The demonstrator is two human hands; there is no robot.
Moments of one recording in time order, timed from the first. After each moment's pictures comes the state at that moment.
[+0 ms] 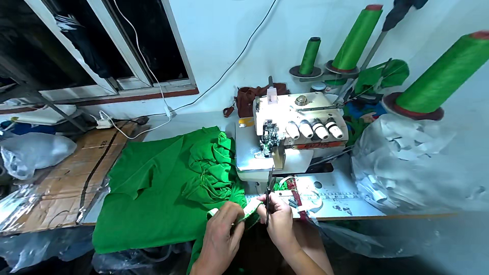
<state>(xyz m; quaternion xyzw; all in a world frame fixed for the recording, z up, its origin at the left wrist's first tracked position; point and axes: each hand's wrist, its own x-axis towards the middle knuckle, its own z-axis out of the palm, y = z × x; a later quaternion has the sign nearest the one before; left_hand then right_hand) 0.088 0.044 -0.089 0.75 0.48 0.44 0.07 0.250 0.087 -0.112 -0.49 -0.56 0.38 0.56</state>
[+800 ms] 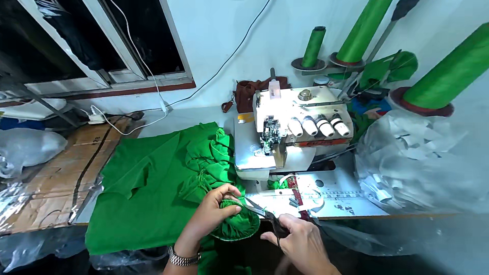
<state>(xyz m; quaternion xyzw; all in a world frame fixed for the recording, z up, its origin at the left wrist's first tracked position) 0.056 0.091 -0.064 0.62 0.49 0.37 0.49 0.307 0.056 -0.117 -0.55 -0.77 0.06 0.32</state>
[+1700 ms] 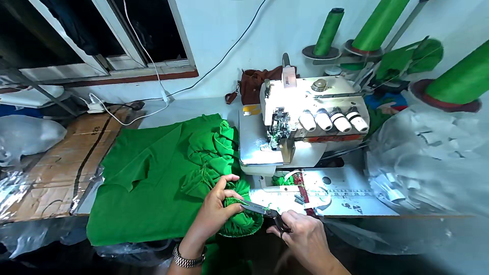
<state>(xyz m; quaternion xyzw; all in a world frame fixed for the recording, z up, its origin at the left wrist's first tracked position) 0.059 0.082 -0.075 0.58 0.53 0.41 0.46 0.311 0.070 -0.139 -0.48 -0.81 -0.04 0.33</state>
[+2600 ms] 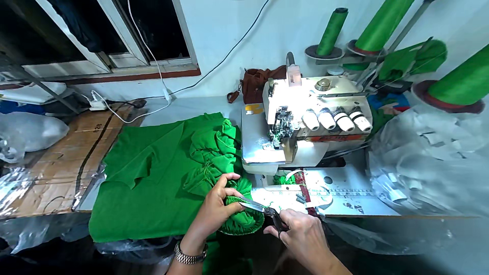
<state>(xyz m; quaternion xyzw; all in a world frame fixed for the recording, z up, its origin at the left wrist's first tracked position) 0.057 0.081 -0.075 0.57 0.53 0.41 0.47 0.302 0.068 -0.127 -0.49 -0.82 -0.03 0.30</state>
